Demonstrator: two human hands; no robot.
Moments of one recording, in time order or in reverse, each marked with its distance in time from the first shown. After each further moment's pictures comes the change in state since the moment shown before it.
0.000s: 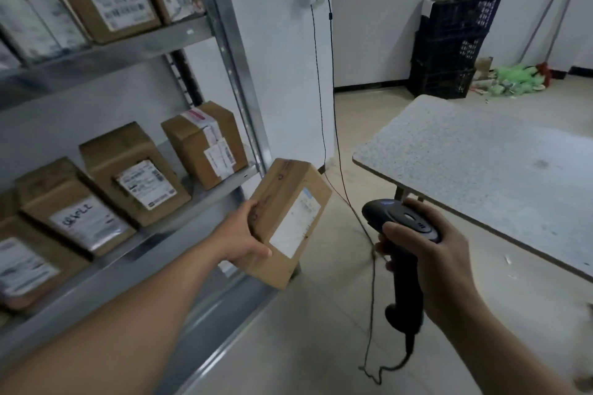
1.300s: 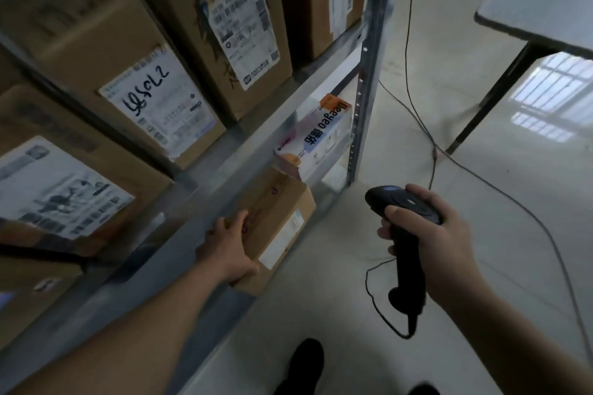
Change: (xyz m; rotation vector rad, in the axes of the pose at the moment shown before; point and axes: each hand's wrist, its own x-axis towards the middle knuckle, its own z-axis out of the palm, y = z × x) left_hand 0.020 -0.419 0.005 0.451 -0.172 -0.244; right_hand -0.058 0.255 0.283 -0.071 0.128 0.355
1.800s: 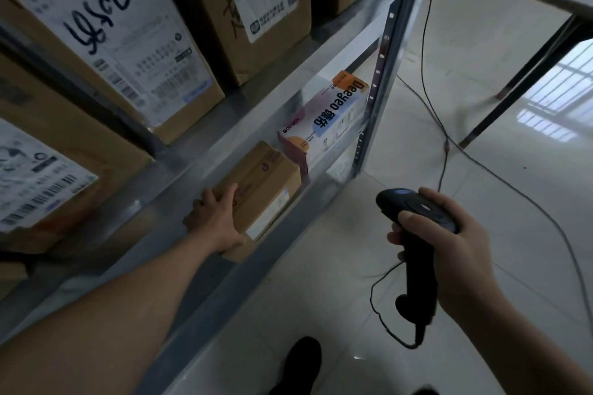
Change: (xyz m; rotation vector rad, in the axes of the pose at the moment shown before) left_hand 0.083 -0.028 0.021 0.106 0.077 -0.062; right_hand 0.033 0.057 0.014 -0.045 0.015 0.003
